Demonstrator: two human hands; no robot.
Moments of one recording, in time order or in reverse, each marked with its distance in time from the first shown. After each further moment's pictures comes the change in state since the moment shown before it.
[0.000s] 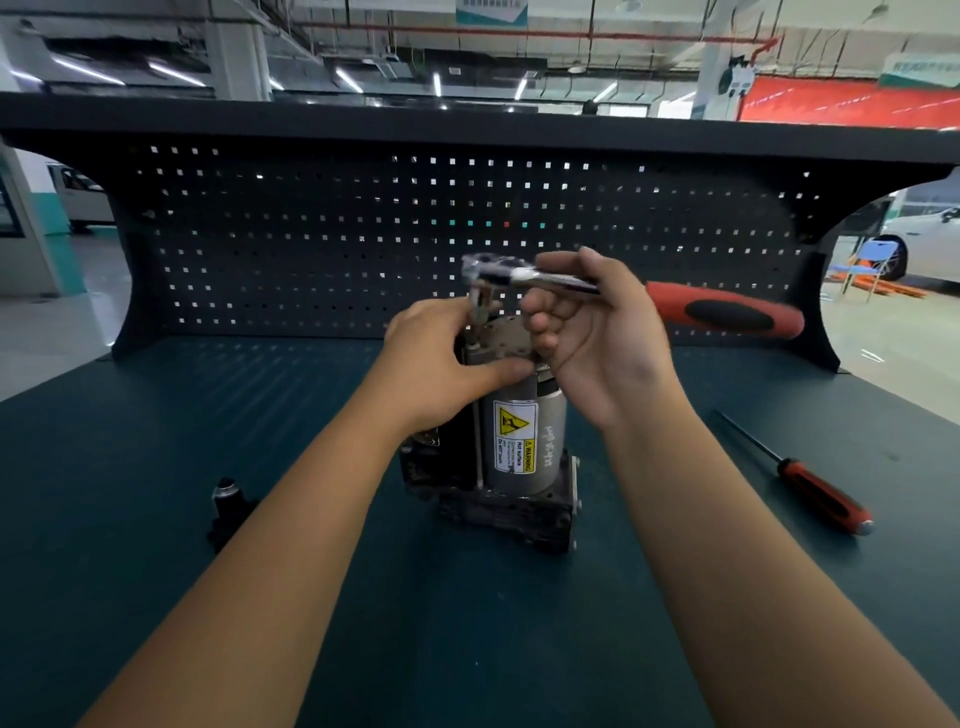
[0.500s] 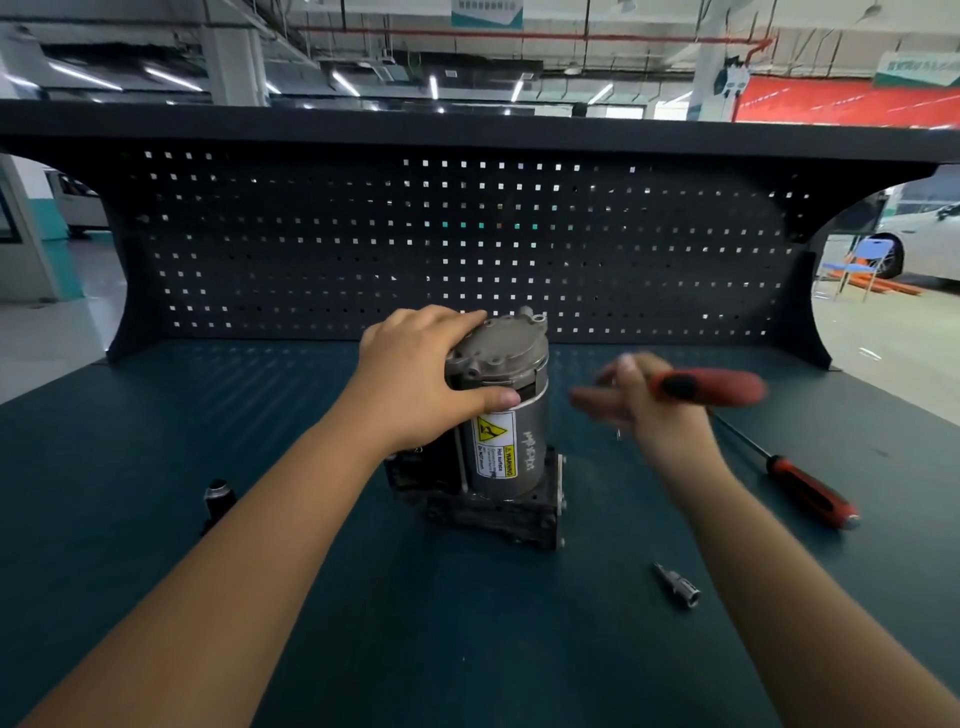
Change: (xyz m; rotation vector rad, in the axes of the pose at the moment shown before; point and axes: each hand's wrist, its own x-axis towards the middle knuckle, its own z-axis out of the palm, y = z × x) left_hand -0.008 0.001 -0.001 0.327 -0.087 -0.005; right_hand -0.025 0.017 -0.107 -0.891 0.219 -0.120
